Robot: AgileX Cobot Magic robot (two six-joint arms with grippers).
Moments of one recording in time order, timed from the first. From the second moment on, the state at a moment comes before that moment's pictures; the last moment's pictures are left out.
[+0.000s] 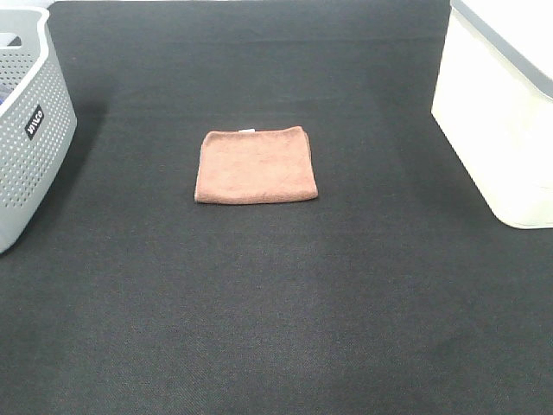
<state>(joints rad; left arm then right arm) -0.01 0.00 -0.50 -0.08 1.06 0.05 0.12 1.42 -1.30 0.54 0.68 -0.39</state>
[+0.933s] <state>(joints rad) -0.01 0.00 -0.50 -0.08 1.06 0.05 0.30 2.12 -1.65 0.61 0.76 -0.35</state>
